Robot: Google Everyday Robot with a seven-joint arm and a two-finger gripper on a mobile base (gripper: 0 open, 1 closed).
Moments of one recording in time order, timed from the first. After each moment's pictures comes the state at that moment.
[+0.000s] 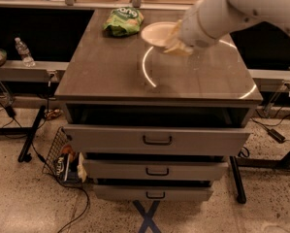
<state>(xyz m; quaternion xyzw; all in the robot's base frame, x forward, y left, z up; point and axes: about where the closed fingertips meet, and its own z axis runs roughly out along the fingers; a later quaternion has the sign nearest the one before) 0.639 -0.076 0.937 -0.66 0.65 -0.03 0.39</state>
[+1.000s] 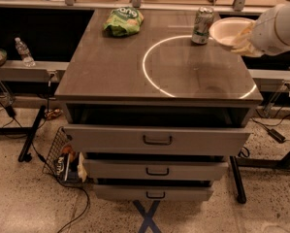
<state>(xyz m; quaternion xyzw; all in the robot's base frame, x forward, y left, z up) 0.640 -0.258 0.939 -0.59 0.70 -0.14 0.38</state>
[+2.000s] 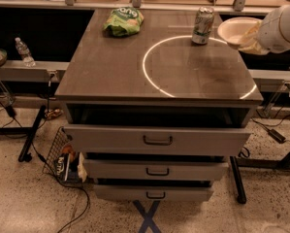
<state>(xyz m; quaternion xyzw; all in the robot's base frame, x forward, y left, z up) 0.669 -0.297 0.927 -0.59 0.70 -0.15 0.37</state>
